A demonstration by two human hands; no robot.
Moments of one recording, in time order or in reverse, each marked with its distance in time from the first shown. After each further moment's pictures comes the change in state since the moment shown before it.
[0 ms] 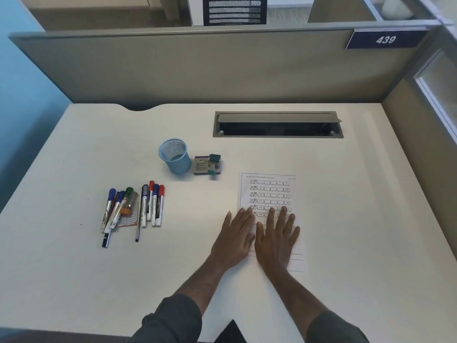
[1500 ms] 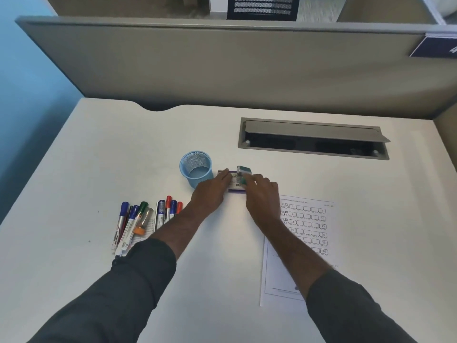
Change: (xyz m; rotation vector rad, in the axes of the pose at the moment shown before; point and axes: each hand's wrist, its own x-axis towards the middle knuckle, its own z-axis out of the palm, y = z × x) left_hand 0.113 -0.175 -0.125 0.138 -0.107 -0.181; right_hand 0.149 -0.160 -0.025 0.041 0.276 -0.592
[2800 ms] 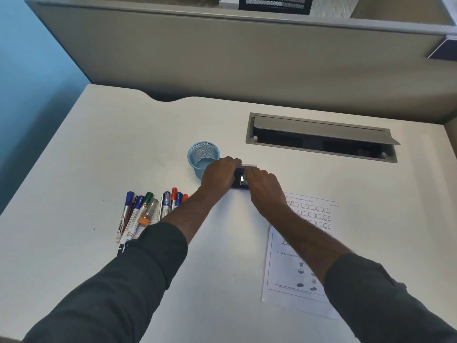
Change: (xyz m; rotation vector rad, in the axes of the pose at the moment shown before) left_hand 0.017 0.009 -0.025 -0.184 0.229 -0.095; right_hand 0.024 -0.012 -0.026 -0.073 -0.380 -0.184
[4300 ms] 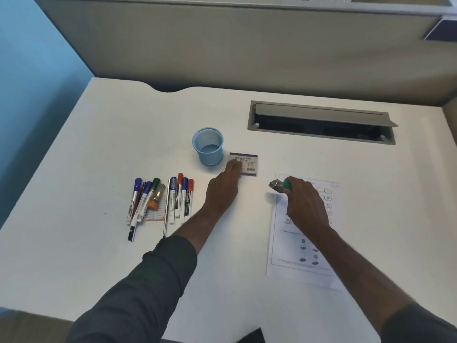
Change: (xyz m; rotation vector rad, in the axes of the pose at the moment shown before) left_hand -0.079 0.007 0.047 0.078 0.094 -0.014; right_hand -0.118 0.034 -0.011 0.266 0.182 0.281
